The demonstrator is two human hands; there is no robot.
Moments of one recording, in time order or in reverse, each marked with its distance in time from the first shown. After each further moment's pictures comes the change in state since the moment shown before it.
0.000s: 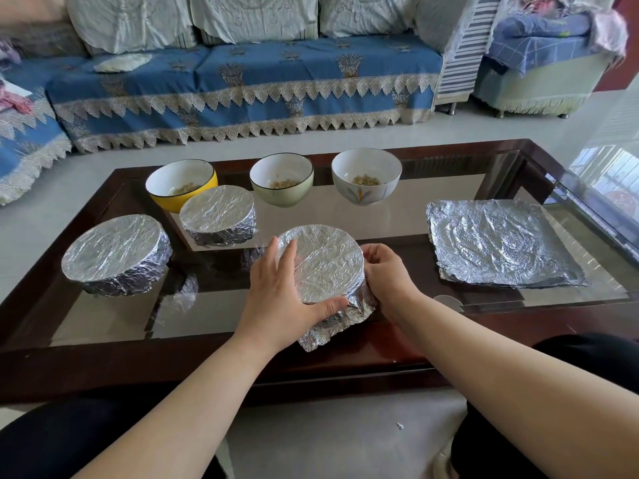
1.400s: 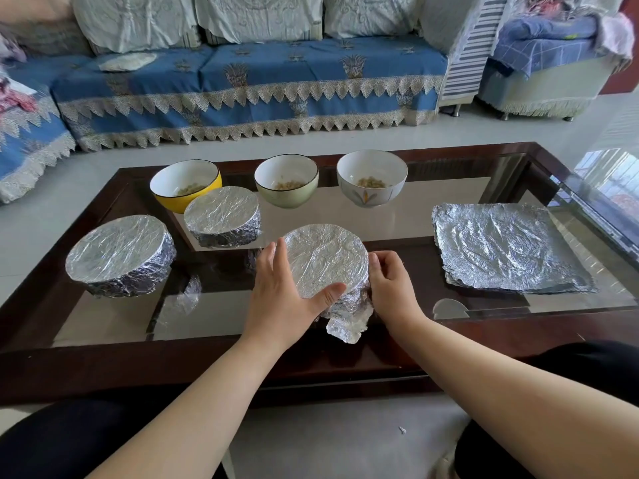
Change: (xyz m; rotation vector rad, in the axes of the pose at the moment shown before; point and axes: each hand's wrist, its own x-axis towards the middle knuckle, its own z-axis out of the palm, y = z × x) left_hand 0.007 -0.002 0.003 -0.124 0.044 -0.079; right_hand -0.017 0.007 -0.002 -0.104 0.073 -0.209
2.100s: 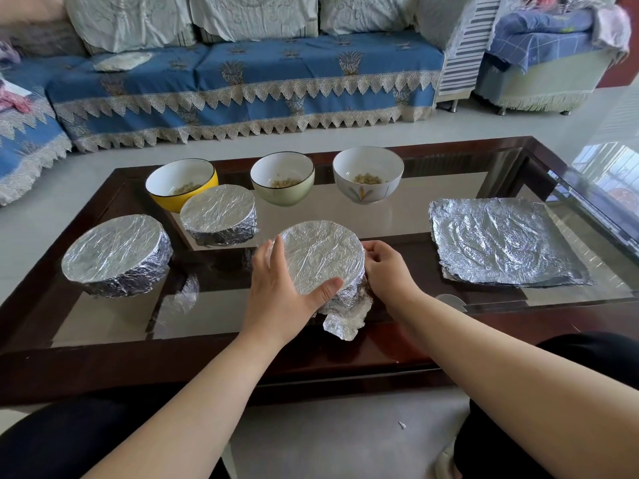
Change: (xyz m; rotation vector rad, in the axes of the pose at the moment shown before) left_hand 0.001 -0.001 0.003 -0.046 0.011 -0.003; right_hand 0.018 -0.011 0.000 -0.048 -0.121 0.132
